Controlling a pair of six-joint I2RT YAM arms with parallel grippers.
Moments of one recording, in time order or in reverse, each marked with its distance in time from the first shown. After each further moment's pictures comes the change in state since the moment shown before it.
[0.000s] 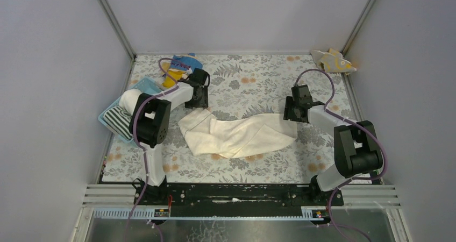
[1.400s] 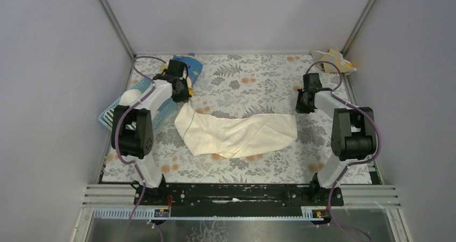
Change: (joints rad) left arm 0.158 -0.169 -0.020 -0.080 0.164 -0.005; right arm -0.152 0.195 0.217 -0.118 -0.101 -0.056
